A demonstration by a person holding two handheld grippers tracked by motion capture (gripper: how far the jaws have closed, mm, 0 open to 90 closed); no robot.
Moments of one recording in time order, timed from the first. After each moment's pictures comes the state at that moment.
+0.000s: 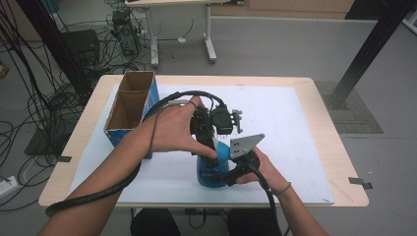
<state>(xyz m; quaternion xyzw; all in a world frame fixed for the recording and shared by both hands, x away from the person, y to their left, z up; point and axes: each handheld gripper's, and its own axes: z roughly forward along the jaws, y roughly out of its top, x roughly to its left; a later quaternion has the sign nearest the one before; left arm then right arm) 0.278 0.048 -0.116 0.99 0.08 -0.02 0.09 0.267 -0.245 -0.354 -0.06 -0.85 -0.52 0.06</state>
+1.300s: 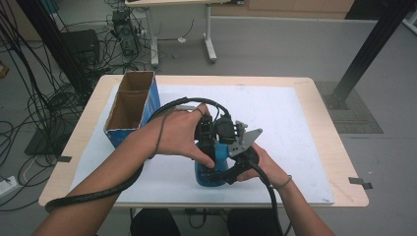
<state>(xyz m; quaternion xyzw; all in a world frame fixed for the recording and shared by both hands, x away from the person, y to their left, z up) 0.275 0.020 -0.129 1.00 0.03 -0.02 0.03 0.284 -0.238 -0.339 -0.02 -0.85 -0.52 0.07</state>
